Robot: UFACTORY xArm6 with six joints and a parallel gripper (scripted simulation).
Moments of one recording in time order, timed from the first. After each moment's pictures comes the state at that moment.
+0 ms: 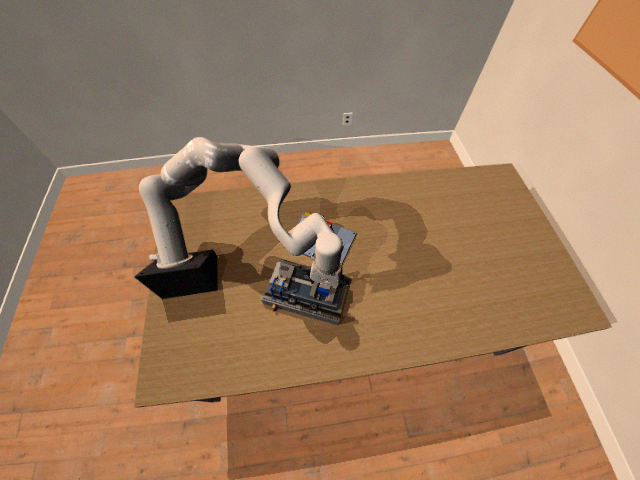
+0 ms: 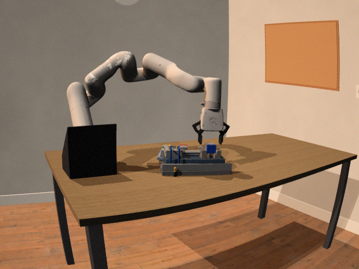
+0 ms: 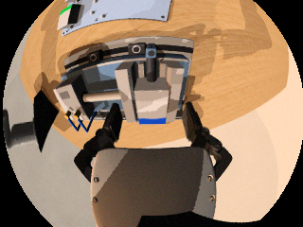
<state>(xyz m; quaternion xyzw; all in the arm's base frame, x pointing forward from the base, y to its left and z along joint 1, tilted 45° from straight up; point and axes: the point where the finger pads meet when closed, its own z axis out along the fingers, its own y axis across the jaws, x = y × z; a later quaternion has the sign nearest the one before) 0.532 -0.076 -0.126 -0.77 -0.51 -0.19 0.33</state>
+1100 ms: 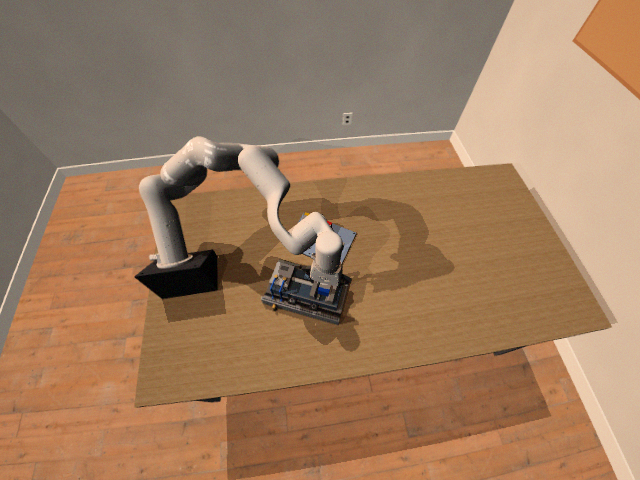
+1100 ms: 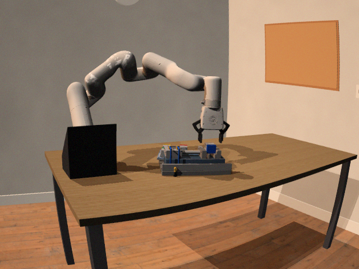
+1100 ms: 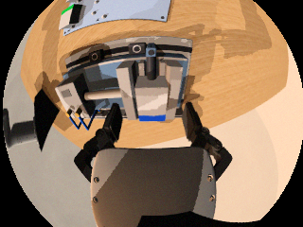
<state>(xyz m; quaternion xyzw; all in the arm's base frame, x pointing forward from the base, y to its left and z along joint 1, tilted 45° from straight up) 0.532 -0.080 -0.122 -0.77 -0.51 -0.19 0.33</state>
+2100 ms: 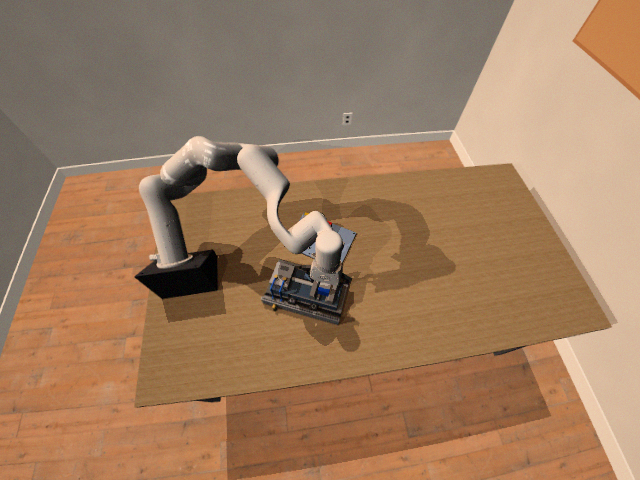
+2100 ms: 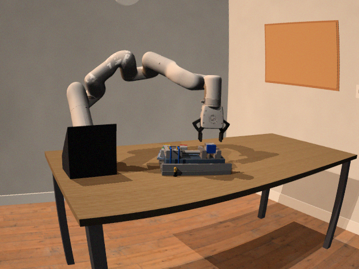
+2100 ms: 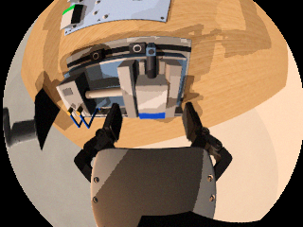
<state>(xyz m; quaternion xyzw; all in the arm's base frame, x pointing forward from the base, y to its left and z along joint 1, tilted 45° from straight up) 0.532 -0.084 -0.118 -0.77 -0.51 -0.19 0.33</state>
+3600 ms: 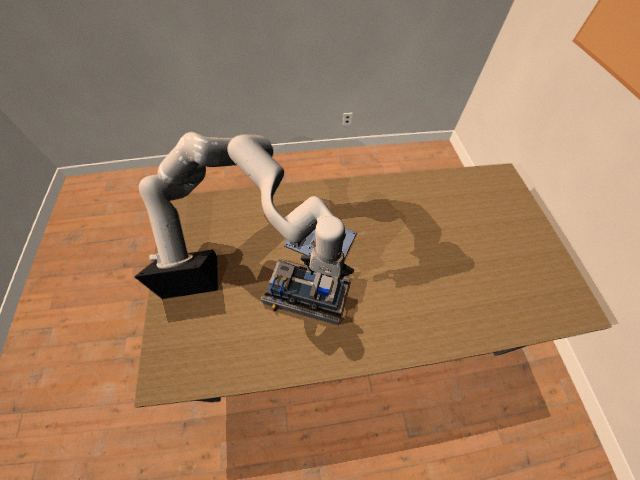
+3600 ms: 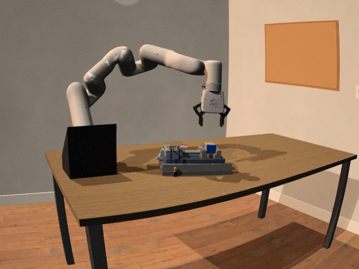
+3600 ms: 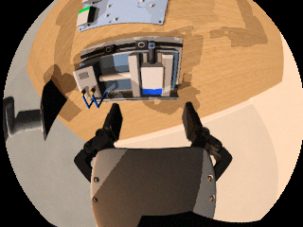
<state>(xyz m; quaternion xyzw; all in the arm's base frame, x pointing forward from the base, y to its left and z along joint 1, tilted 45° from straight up) 0.534 -0.132 -0.070 -0.77 -0.51 -0.19 0.33</state>
